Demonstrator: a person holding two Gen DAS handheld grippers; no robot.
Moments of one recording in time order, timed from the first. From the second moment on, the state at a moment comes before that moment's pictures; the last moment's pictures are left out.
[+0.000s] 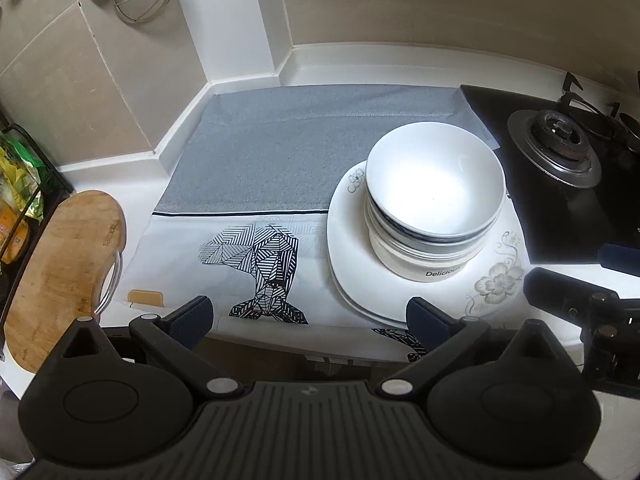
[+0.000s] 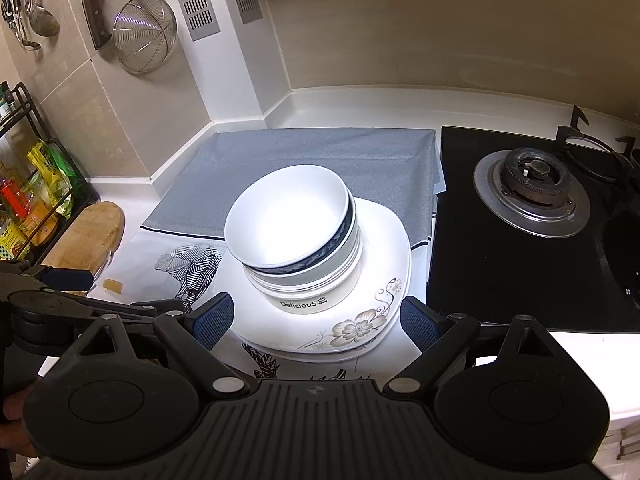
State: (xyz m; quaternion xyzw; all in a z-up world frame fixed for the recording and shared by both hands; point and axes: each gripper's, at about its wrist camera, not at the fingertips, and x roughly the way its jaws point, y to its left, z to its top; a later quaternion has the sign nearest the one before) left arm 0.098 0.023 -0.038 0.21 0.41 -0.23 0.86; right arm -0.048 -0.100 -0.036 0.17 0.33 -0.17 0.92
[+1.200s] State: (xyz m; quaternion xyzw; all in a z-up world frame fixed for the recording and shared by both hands) left arm 0.095 0.022 -0.037 0.22 0.41 -0.23 0.86; right arm -0.048 -0.102 -0.037 0.17 0.33 -0.17 0.91
